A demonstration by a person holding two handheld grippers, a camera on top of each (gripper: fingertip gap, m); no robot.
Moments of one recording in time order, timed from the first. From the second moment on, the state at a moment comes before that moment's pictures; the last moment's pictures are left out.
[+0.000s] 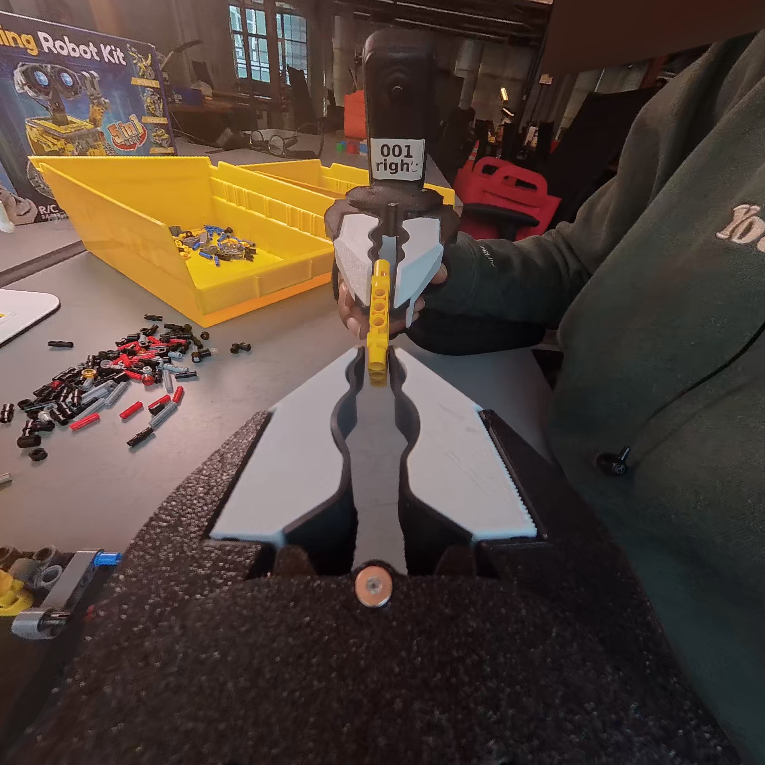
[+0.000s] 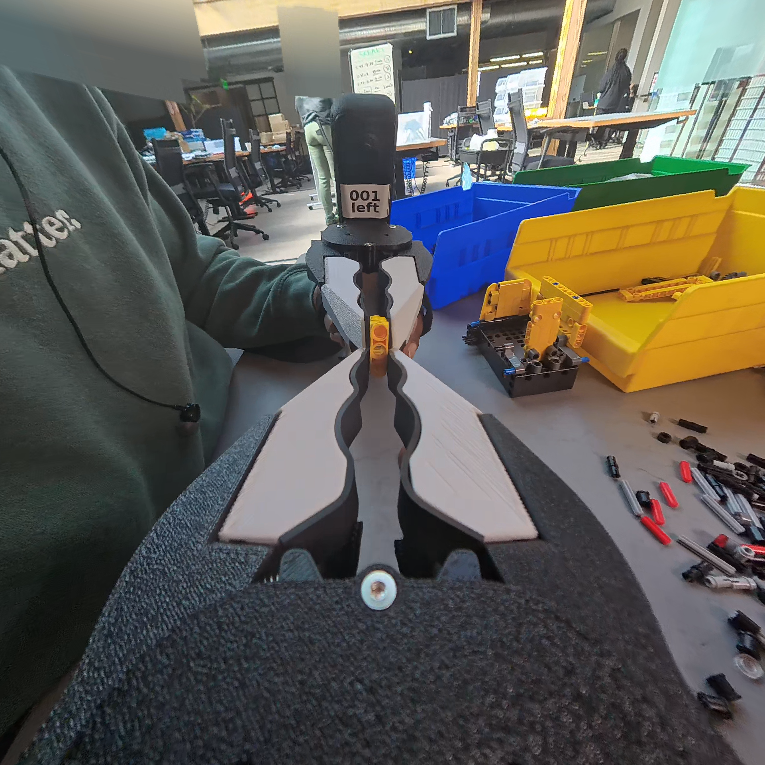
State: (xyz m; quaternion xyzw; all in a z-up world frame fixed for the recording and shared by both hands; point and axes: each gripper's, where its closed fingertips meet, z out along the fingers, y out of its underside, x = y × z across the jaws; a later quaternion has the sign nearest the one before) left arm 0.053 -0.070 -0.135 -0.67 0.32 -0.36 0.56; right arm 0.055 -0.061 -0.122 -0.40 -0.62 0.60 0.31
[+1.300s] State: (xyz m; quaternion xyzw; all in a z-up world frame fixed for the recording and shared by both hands) left arm 0.018 -0.033 -0.168 -0.75 0.33 -0.07 0.57; right arm 0.018 -0.038 -0.144 -0.44 -0.64 0.40 0.49
